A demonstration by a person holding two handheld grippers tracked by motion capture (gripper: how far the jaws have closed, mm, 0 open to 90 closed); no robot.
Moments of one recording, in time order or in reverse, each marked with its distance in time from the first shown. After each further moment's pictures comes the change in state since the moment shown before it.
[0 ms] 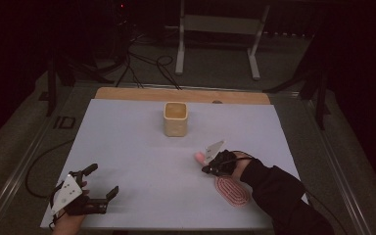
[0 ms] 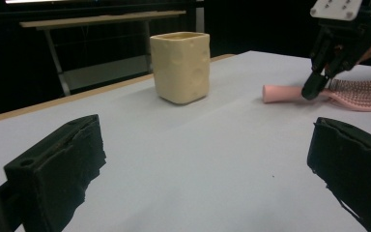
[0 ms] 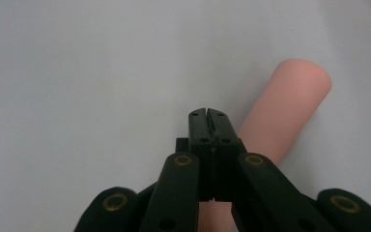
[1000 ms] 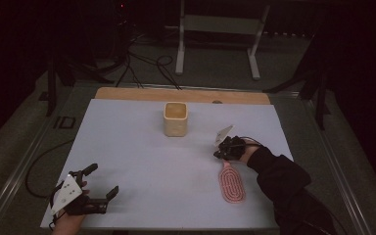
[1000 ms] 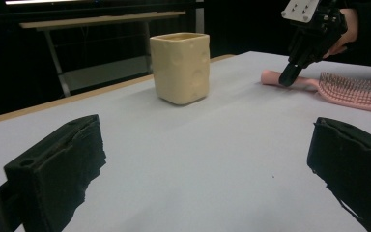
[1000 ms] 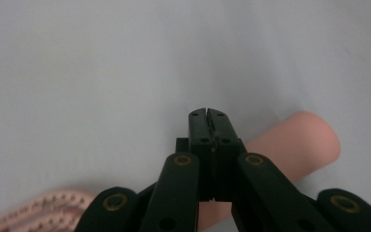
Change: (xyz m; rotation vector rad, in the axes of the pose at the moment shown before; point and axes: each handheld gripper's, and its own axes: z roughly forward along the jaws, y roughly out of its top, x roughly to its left) left arm 0.000 0.000 0.000 0.000 -0.001 -0.001; right arm -0.053 -0.025 -0.008 0.079 -0.093 0.114
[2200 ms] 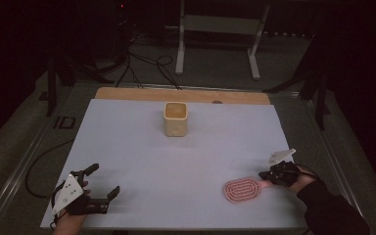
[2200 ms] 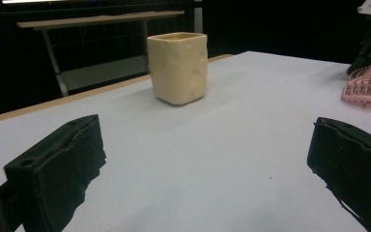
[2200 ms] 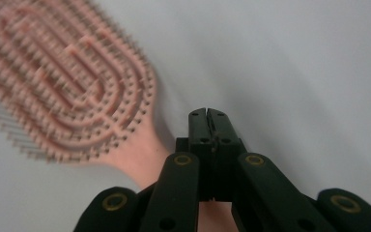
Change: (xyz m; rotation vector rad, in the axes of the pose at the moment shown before) left arm -0.002 0.001 0.002 -0.001 -0.007 0.000; right arm 0.042 -0.144 -0.074 -0.015 -0.077 0.262
